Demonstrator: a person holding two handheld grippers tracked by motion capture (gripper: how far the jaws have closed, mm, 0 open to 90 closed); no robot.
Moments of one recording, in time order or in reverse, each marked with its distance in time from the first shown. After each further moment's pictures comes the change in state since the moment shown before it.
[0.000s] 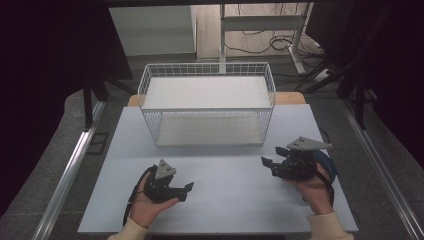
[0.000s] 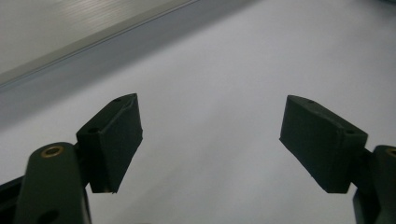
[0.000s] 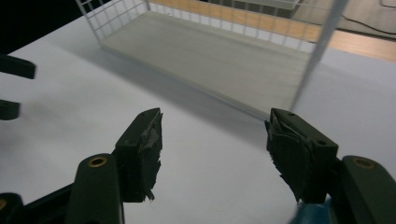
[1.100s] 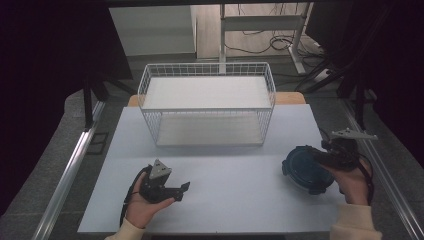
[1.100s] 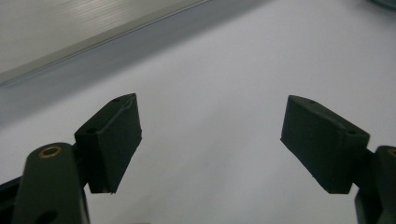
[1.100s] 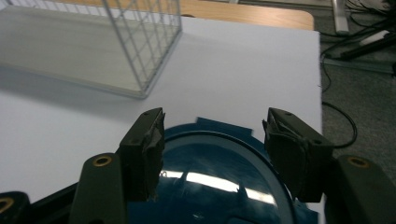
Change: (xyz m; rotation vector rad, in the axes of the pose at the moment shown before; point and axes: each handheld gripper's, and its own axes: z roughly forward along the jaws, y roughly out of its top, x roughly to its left) left arm 0.006 -0.003 -0.009 -0.004 0.009 -0.020; right arm -0.099 -0.017 -0.039 0.058 -0.286 0.156
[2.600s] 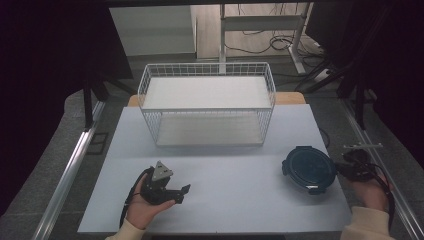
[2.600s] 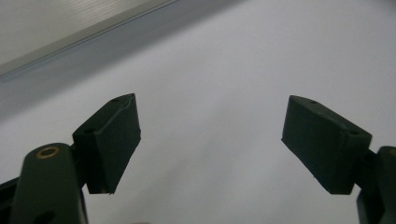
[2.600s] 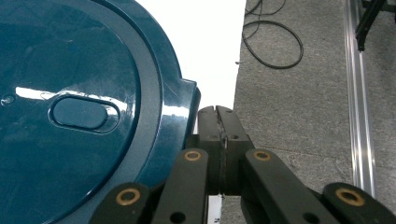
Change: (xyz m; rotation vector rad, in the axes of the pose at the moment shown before) left arm -0.003 -0.004 0.005 0.030 0.004 0.027; right arm -0.057 -0.047 0.011 0.309 -0.187 0.003
